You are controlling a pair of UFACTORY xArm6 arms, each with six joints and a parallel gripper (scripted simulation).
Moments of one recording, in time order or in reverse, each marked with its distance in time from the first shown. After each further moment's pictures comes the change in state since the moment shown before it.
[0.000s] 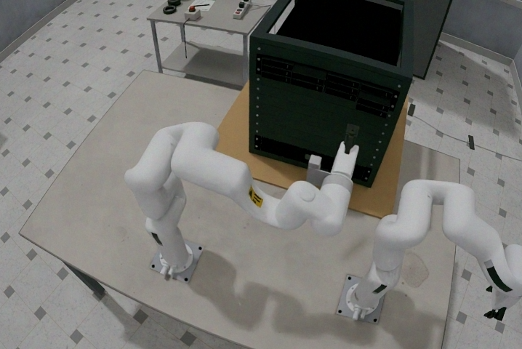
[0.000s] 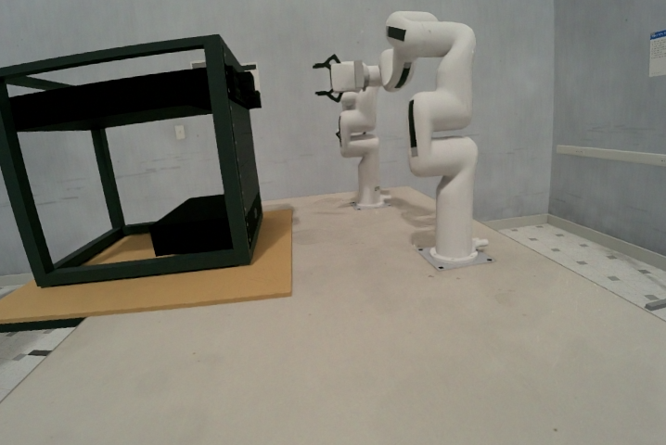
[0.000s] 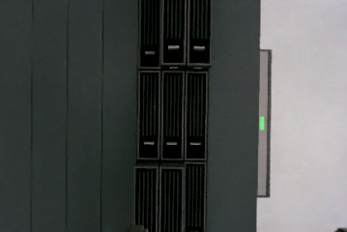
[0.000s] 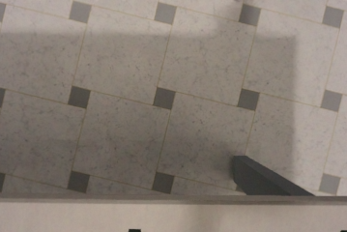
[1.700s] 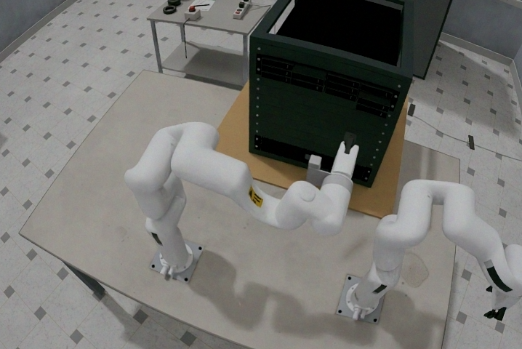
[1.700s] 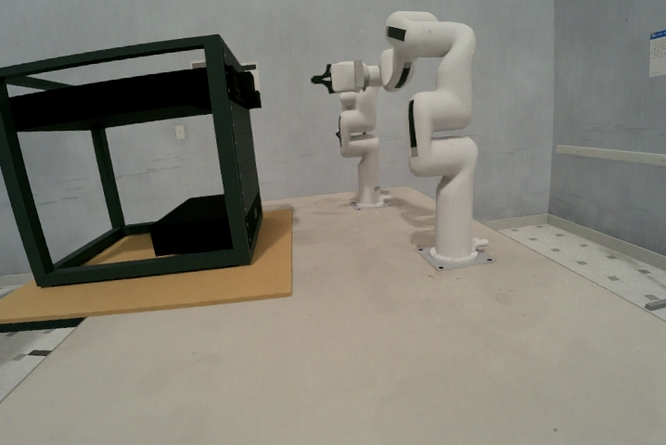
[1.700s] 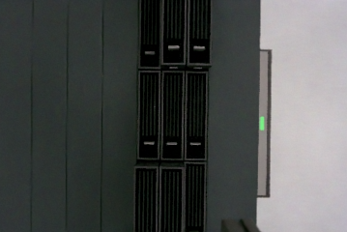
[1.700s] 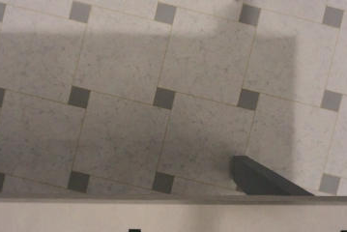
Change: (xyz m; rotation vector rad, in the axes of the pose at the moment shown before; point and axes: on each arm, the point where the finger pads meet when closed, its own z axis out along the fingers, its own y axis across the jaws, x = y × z) left arm 0.000 0.000 0.000 0.000 0.000 0.000; right arm 0.000 0.000 0.000 0.000 0.000 0.000
